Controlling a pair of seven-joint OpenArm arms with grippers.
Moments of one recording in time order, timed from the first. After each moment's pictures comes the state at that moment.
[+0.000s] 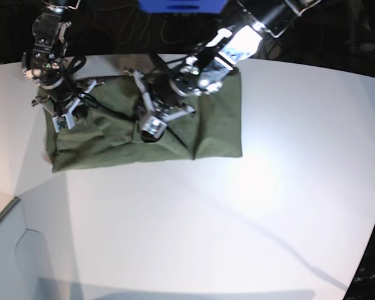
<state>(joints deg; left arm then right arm) -0.7 -2.5 44.3 74.5 -20.6 -2.8 23.9 -12.8 0.0 27.4 79.1 -15.7 36.0 -17.5</state>
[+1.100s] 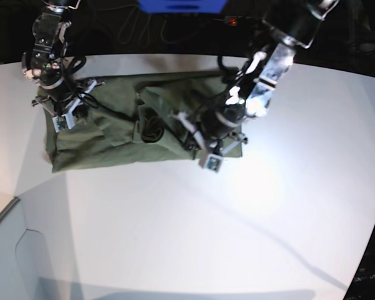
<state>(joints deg) -1.8 -6.1 26.4 76.8 -20.4 -2.7 23.8 -12.8 0.0 27.4 79.1 -15.6 36.0 -17.5</state>
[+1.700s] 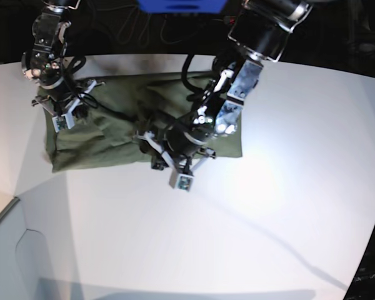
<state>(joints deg) -5.2 3.0 25.5 75.3 -20.6 -2.5 23.5 -12.6 0.0 27.3 79.1 -15.6 36.0 -17.6</state>
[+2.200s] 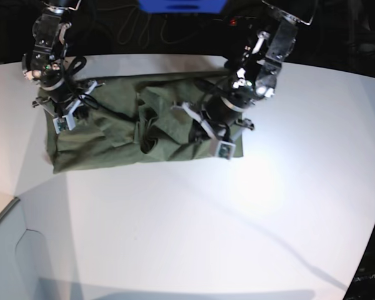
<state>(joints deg) 6.7 -6.1 22.9 85.5 -20.1 -2.3 23.9 -12.3 0.0 27.3 79.0 -15.7 36.1 -17.9</state>
